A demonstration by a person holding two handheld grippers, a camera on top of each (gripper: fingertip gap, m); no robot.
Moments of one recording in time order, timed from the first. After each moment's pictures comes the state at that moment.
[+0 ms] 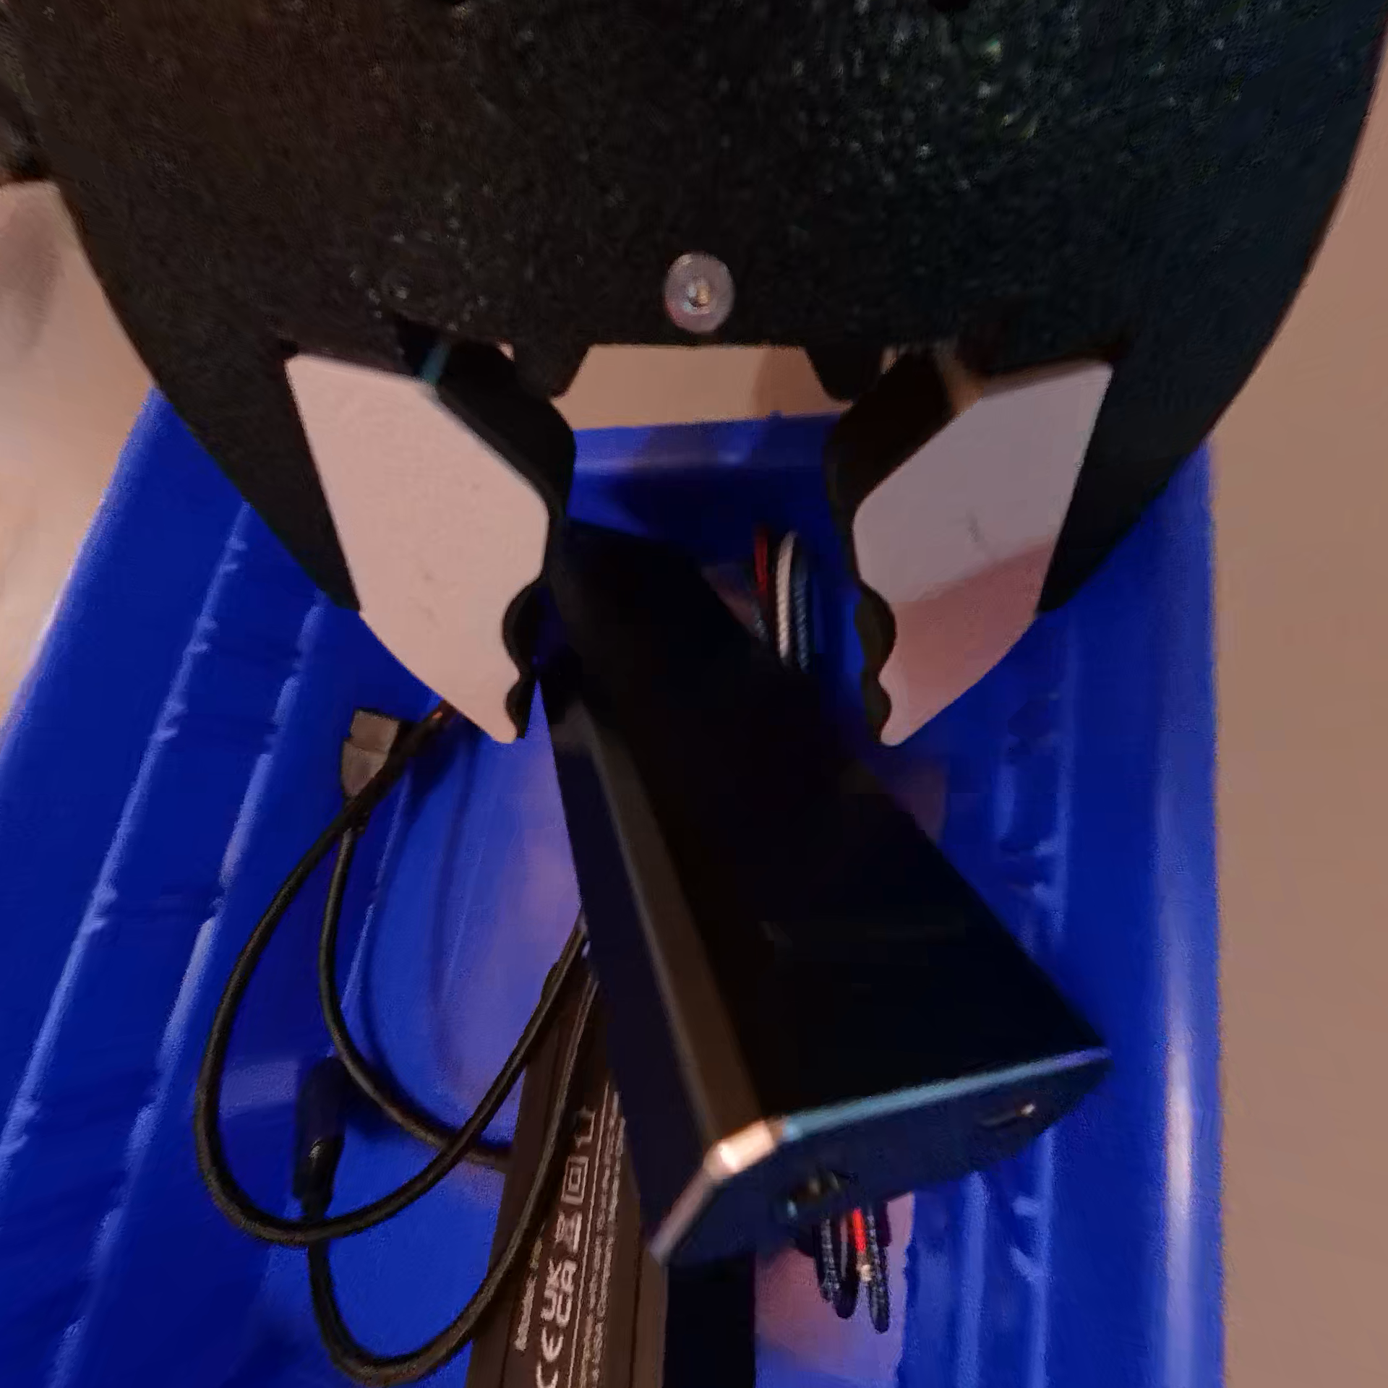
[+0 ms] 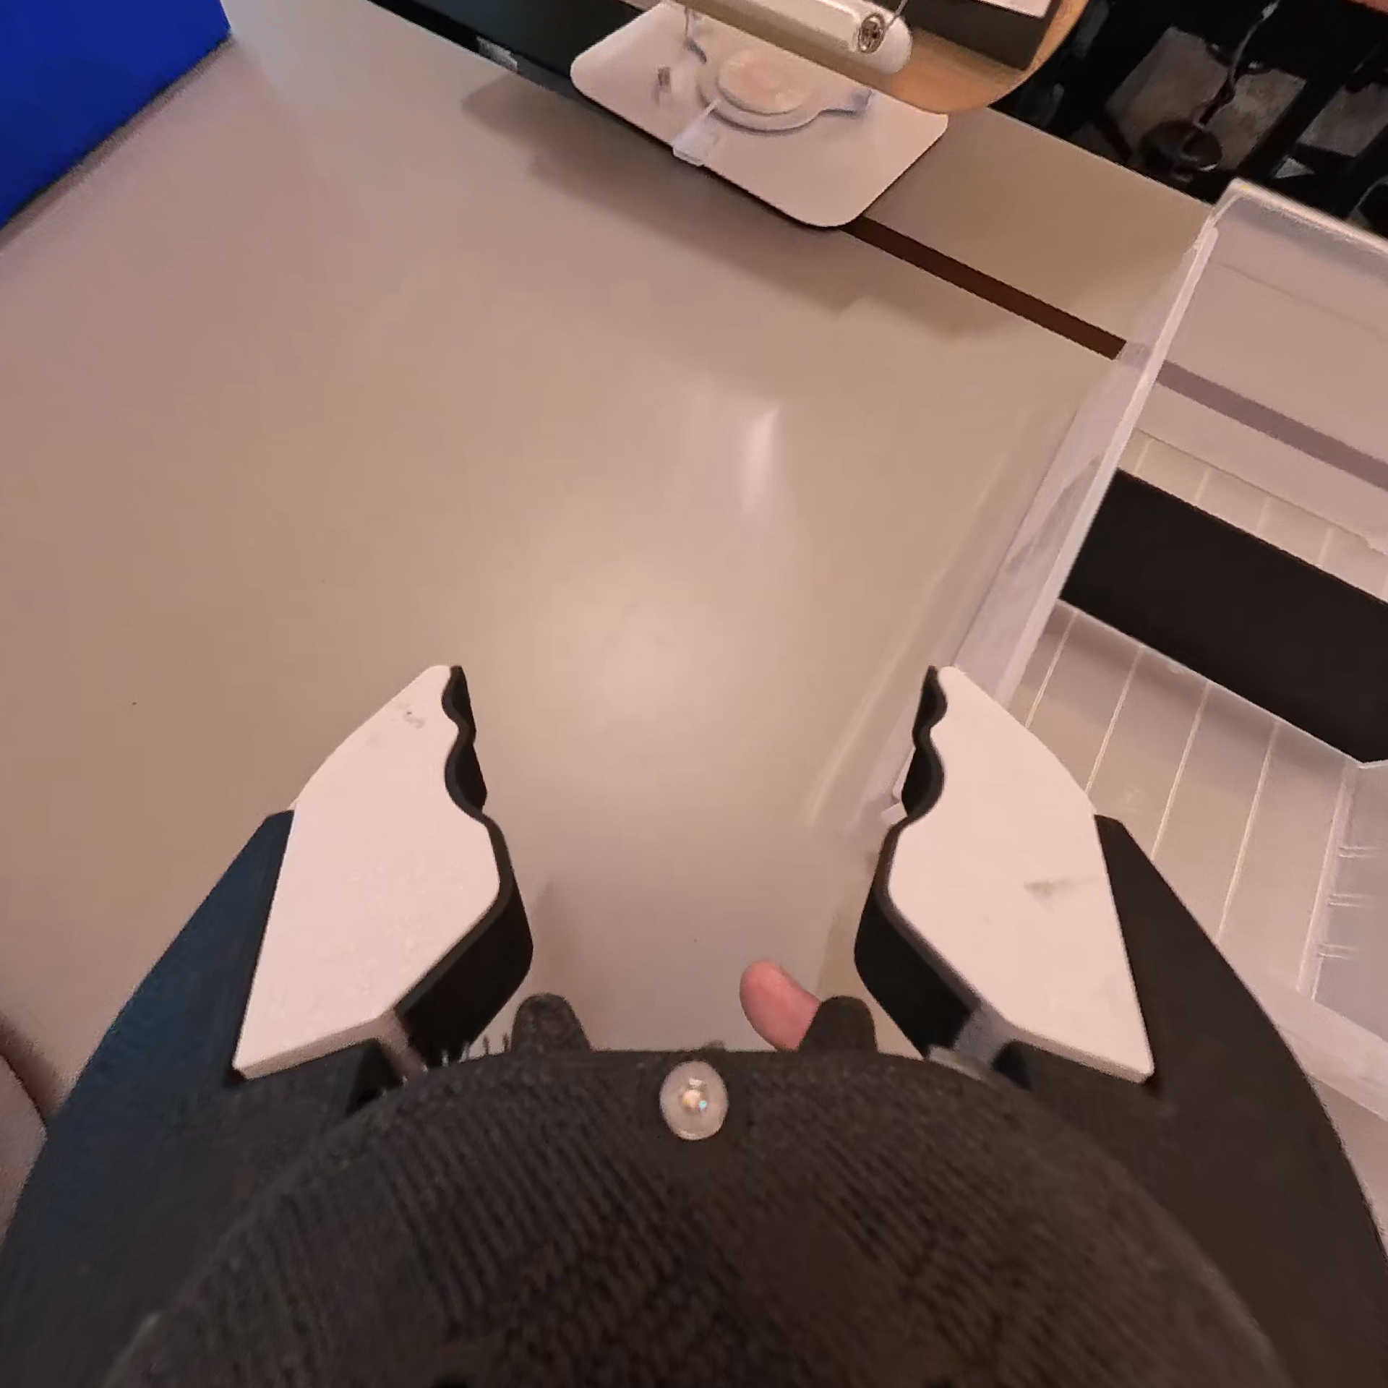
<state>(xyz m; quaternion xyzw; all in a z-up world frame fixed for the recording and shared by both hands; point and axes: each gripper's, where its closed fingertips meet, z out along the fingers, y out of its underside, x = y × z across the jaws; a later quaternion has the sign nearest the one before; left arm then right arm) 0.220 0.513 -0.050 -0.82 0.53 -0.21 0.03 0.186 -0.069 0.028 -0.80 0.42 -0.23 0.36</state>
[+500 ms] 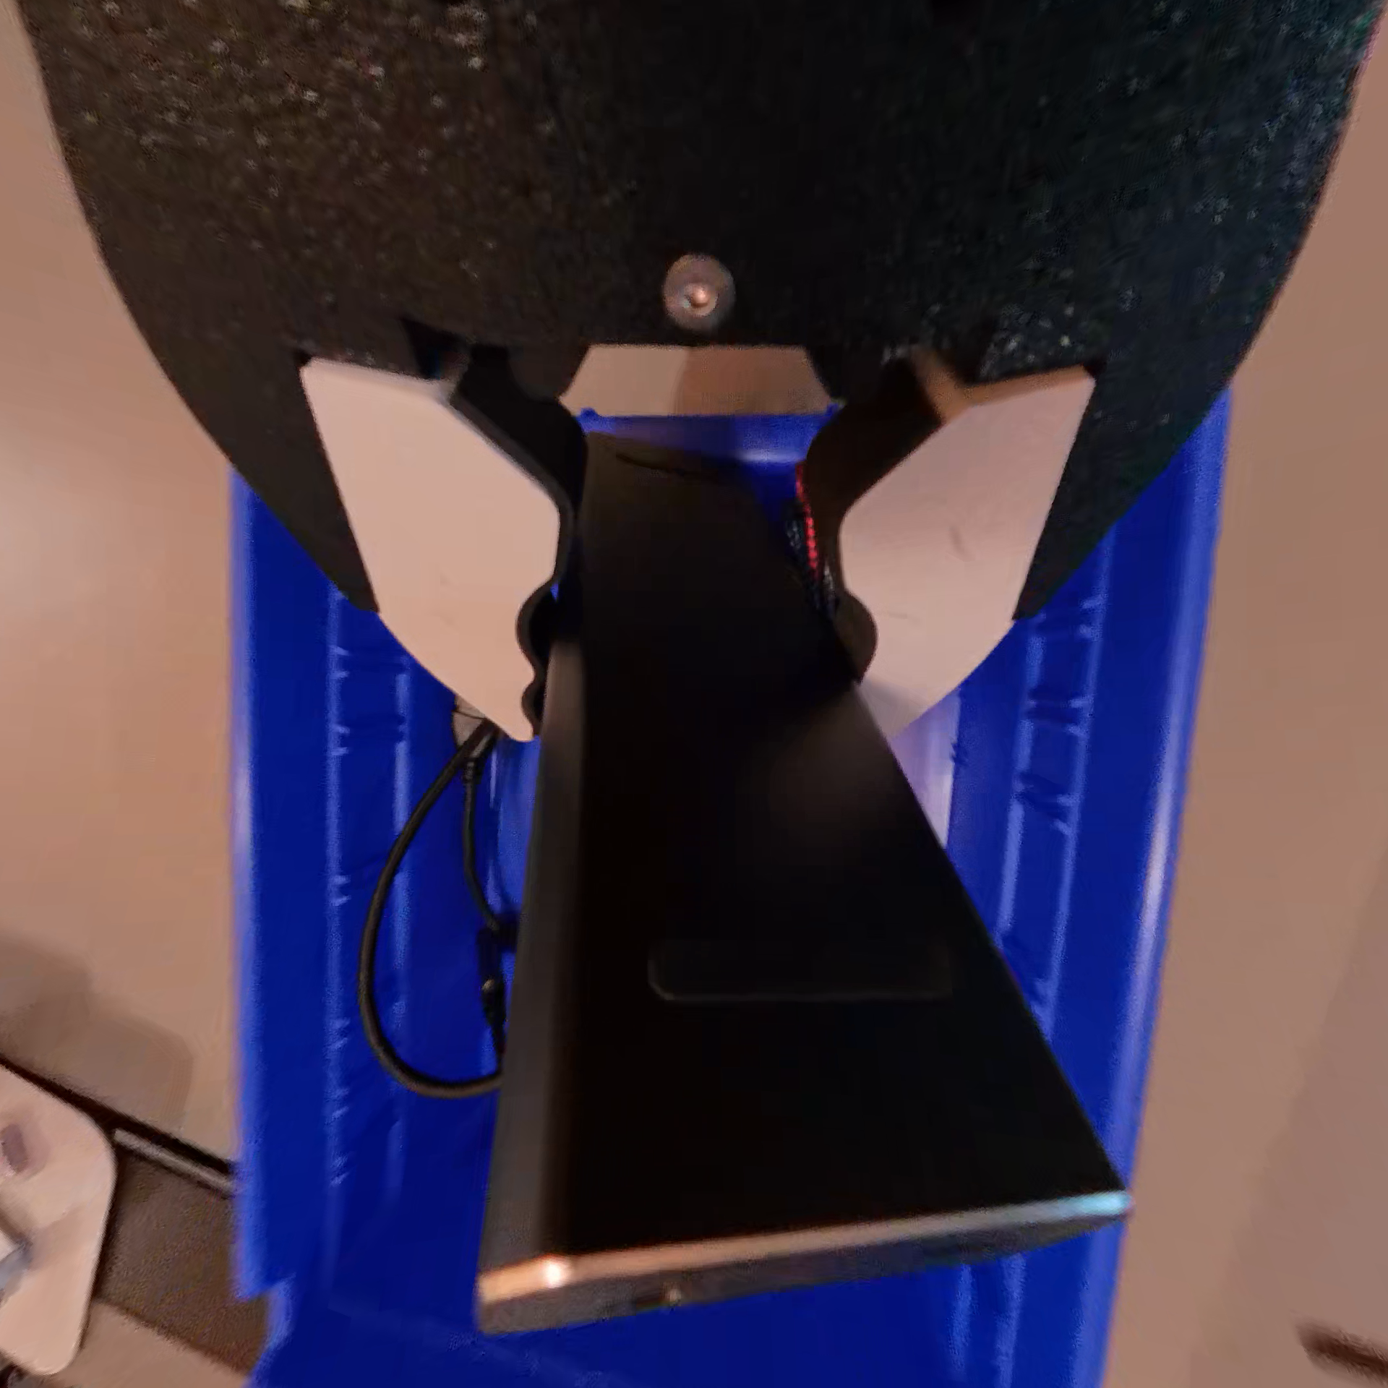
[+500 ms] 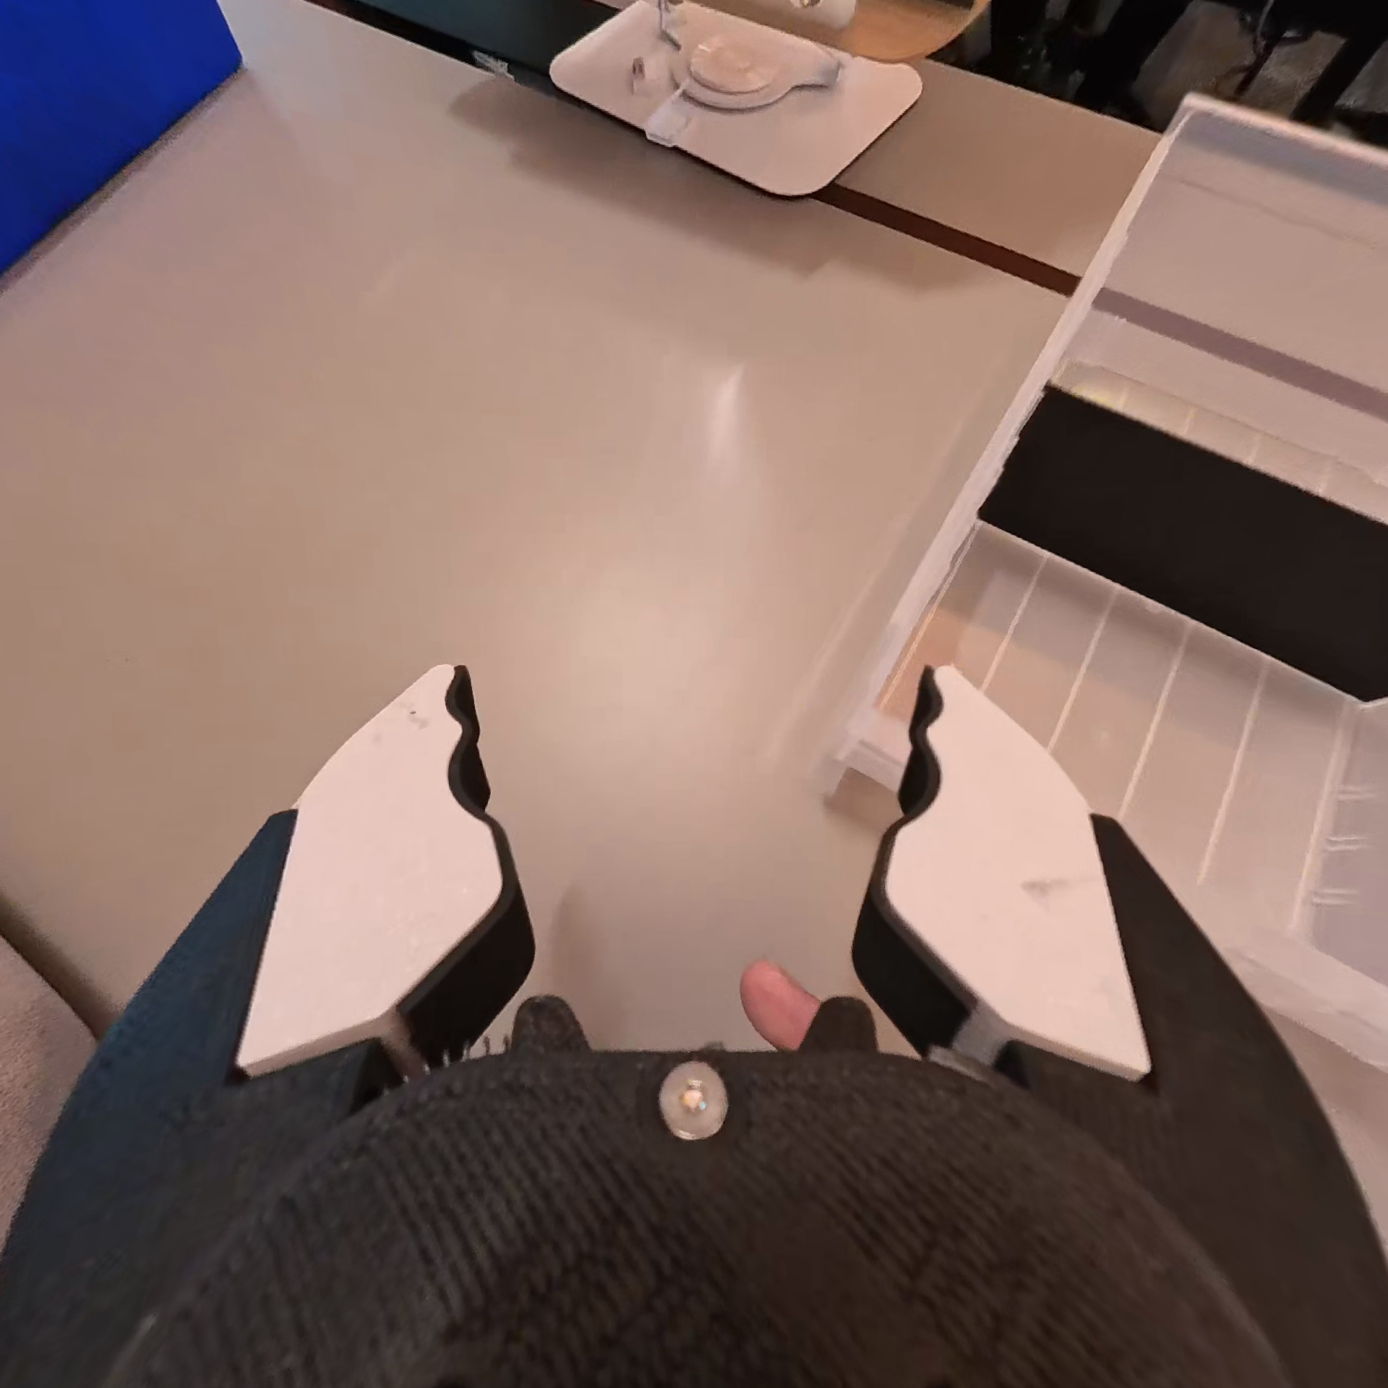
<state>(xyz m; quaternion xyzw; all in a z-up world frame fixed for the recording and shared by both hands) 0.230 0.498 0.002 -0.75 0.56 -0.27 0.21 0.180 -0.106 0.023 -0.79 0.43 -0.21 0.39</state>
